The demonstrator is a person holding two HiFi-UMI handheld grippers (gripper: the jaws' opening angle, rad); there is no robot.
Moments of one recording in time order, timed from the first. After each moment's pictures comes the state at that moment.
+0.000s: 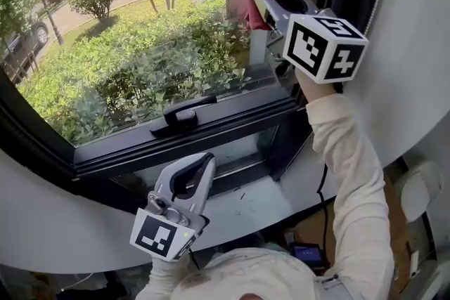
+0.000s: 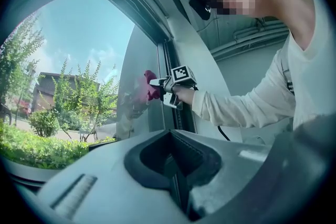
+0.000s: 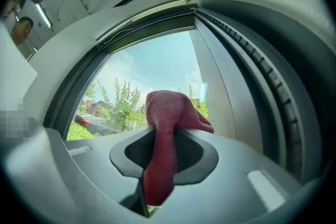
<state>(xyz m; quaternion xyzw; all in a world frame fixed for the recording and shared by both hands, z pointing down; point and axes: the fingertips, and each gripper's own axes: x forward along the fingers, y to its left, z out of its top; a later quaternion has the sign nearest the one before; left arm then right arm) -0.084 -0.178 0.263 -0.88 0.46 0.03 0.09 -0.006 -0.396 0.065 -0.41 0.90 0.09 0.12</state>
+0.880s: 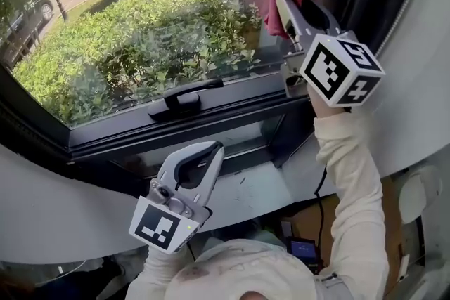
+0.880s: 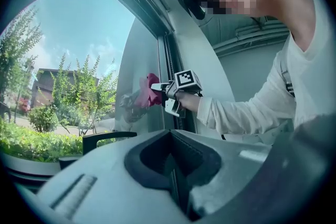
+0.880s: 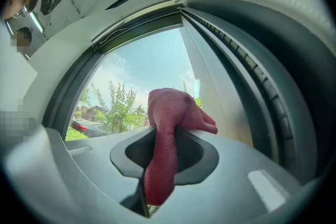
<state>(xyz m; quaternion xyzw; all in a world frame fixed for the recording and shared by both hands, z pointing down) -0.074 -0.190 0.277 -0.89 0.45 0.01 0.07 0.010 -0.401 0.120 -0.43 0.89 0.06 0.15</state>
